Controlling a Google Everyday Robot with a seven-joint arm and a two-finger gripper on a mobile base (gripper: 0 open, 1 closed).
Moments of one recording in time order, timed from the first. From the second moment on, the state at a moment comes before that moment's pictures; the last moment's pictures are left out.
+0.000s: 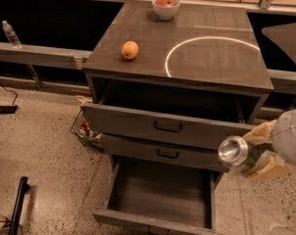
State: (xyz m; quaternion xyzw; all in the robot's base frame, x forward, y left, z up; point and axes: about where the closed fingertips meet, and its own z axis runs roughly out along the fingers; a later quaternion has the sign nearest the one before) arm 0.384 -0.232 0.832 -0.65 0.72 0.02 0.24
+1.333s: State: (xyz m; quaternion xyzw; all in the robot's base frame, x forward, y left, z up) arm 0.411 -0.092 0.636 -0.67 0.70 0.01 0.27
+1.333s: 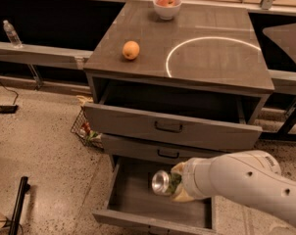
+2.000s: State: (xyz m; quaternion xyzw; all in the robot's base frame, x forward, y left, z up) arm 0.498 -0.075 0.627 -0.64 0.71 0.00 0.30
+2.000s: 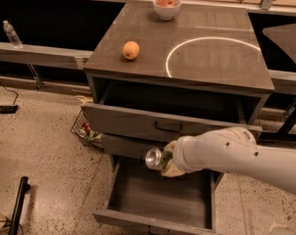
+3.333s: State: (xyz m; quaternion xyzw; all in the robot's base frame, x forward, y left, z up) arm 0.467 -0.128 0.481 -0.62 0.75 0.05 0.25
